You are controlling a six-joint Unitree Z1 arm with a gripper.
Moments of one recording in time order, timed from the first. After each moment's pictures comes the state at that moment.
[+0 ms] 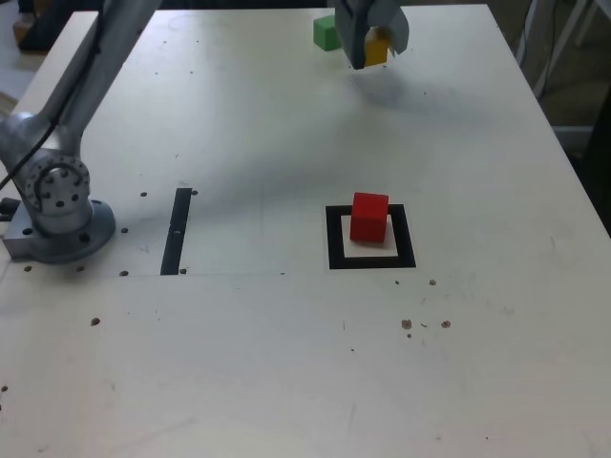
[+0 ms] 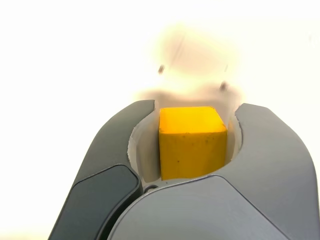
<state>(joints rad) 0.66 2.37 -2.22 1.33 0.15 0.37</state>
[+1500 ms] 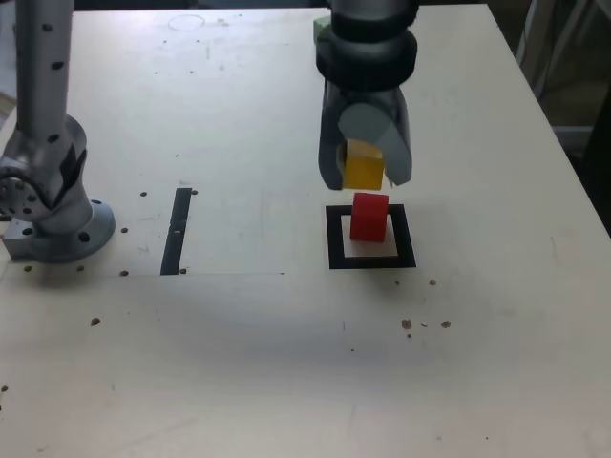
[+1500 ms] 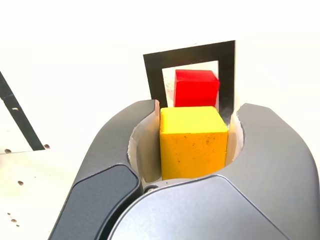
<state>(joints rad) -0.08 1.94 -1.57 1.24 0.10 -0.02</state>
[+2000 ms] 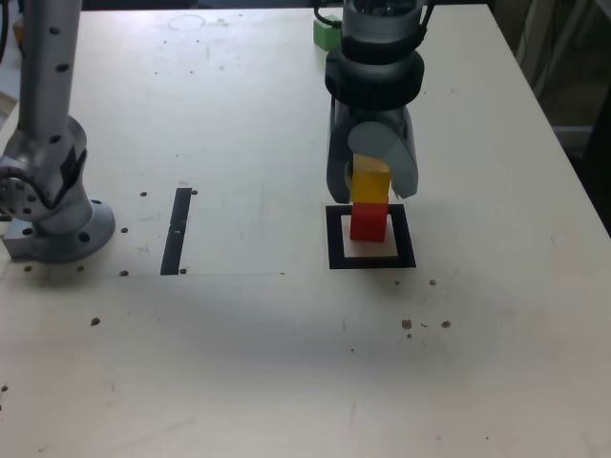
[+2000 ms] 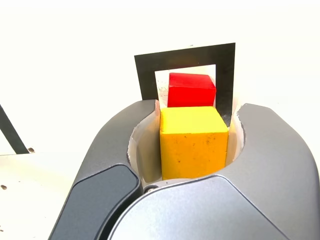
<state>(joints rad) -0.08 1.96 -1.54 1.19 0.10 -0.04</state>
